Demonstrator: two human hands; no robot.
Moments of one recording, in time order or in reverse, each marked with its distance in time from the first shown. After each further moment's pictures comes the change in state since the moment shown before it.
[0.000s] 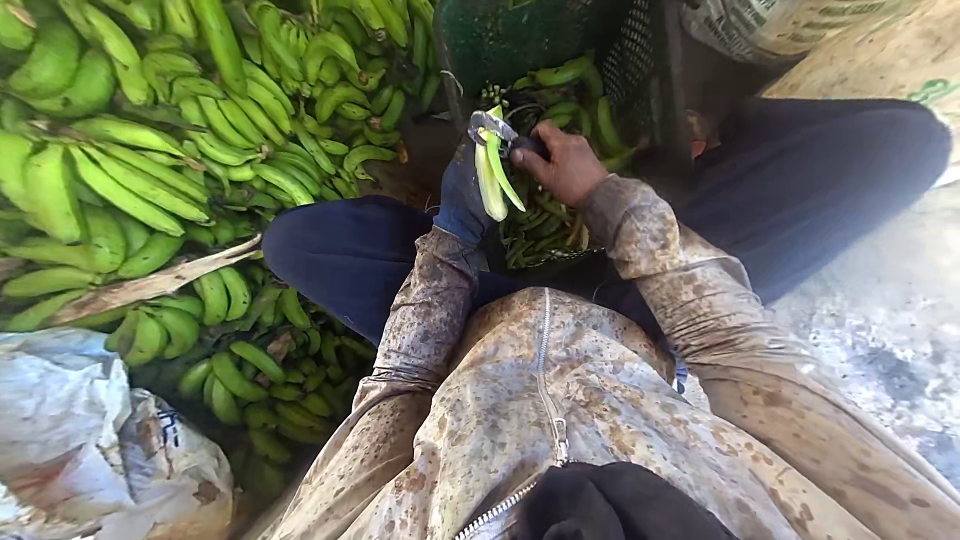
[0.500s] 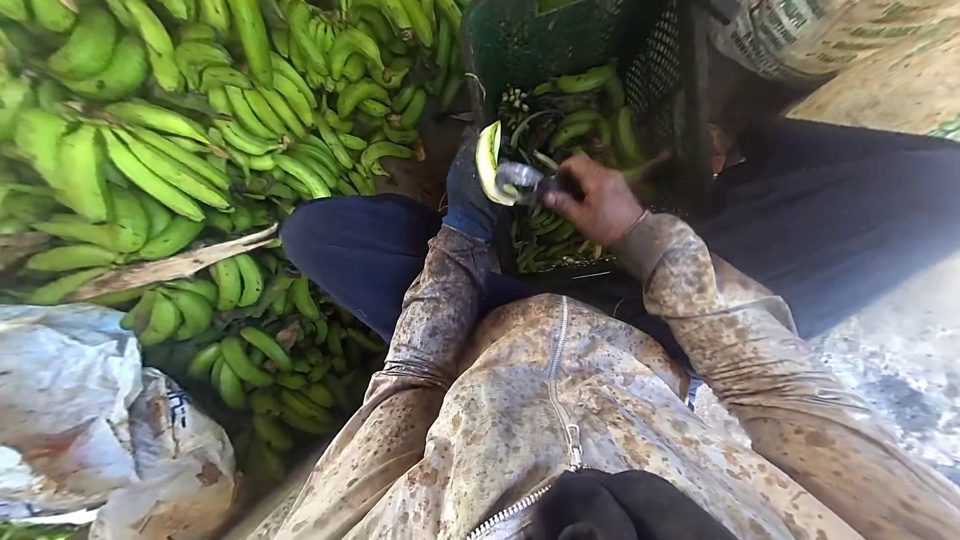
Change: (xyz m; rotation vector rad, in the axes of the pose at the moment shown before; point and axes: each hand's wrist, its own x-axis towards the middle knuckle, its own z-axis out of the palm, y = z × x) left_hand 0.007 0.008 -0.008 -0.201 0.166 -0.103; right_hand -0.032 0.013 0.008 0.024 0.088 -0.186
